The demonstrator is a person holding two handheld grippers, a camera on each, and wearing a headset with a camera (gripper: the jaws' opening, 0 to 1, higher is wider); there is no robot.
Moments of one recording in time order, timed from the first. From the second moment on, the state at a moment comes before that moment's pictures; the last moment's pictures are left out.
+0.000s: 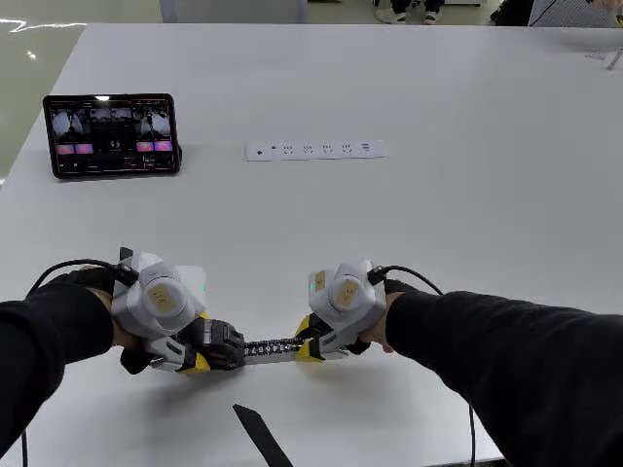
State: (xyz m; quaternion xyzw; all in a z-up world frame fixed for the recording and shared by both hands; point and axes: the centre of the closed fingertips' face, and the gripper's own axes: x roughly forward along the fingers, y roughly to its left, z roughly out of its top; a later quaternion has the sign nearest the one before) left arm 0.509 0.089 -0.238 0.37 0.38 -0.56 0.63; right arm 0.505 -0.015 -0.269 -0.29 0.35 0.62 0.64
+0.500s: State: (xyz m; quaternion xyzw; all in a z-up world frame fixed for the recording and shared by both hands) left arm 0.509 0.089 -0.238 0.37 0.38 -0.56 0.63; right arm 0.503 -0.024 -0.269 -0.29 0.35 0.61 0.65
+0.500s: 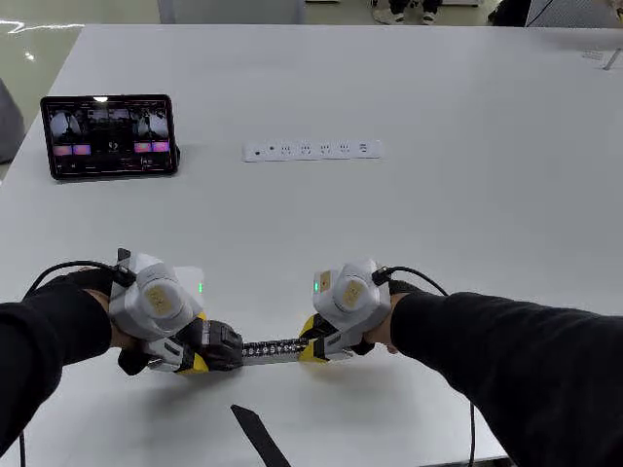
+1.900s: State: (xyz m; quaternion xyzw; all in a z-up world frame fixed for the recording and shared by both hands) left arm 0.508 0.088 -0.238 0.37 0.38 -0.56 0.63; right arm 0.504 -0.049 -0.270 -0.29 0.36 0.60 0.65
